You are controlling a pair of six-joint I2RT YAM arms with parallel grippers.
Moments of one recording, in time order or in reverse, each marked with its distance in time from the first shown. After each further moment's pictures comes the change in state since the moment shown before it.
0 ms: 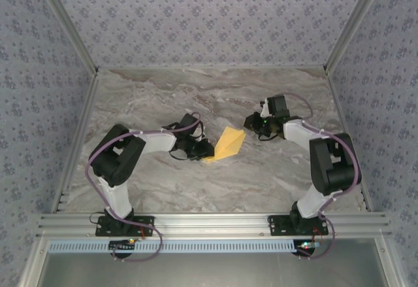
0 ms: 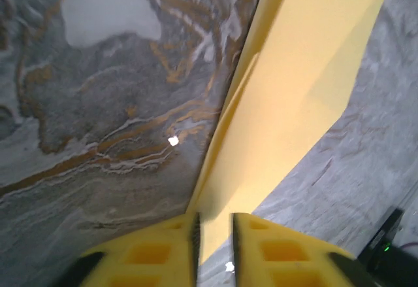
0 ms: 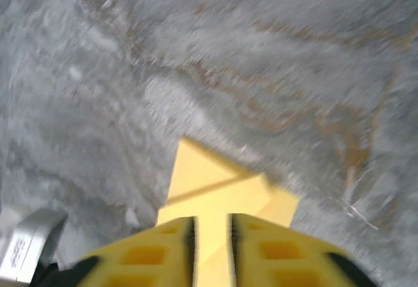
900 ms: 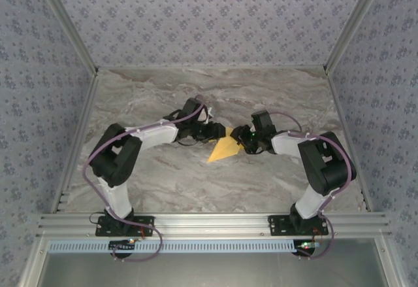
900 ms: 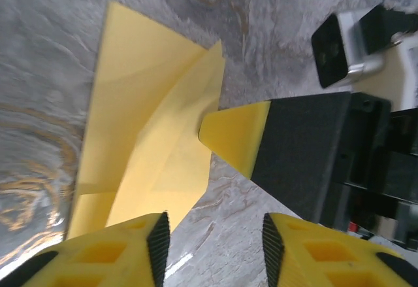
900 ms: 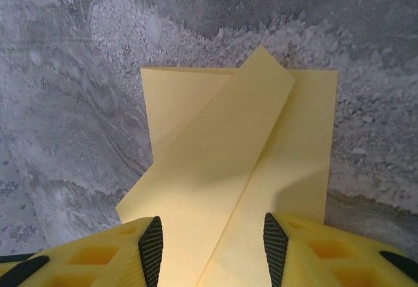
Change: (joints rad) left arm -0.006 0.028 0.169 0.080 0.021 -0.022; right arm 0.155 0.050 -0.146 0.208 0.072 0.400
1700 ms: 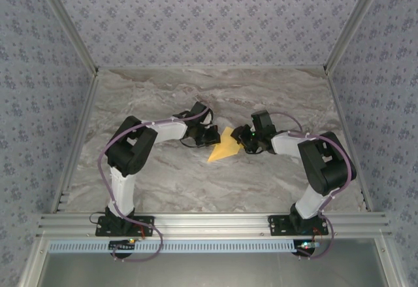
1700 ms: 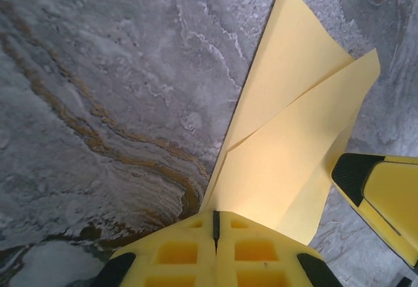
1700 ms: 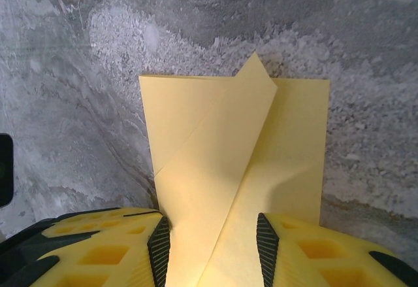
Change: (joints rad) left arm 0.004 0.160 0.096 -0.132 -0.119 0.006; right arm 0.005 0.000 0.000 0.003 0.016 0.010
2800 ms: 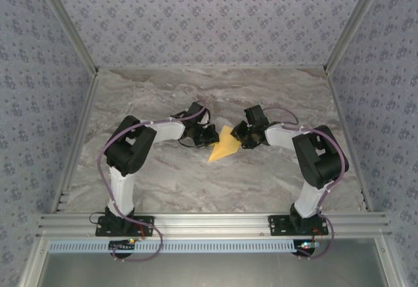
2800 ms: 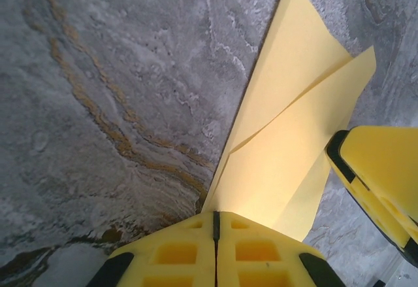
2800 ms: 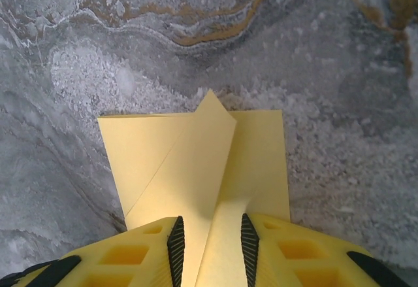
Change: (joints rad) left arm 0.024 0.000 -0.032 0.049 0.036 -0.061; right arm 0.031 0.089 0.163 -0.185 0.132 -0.014
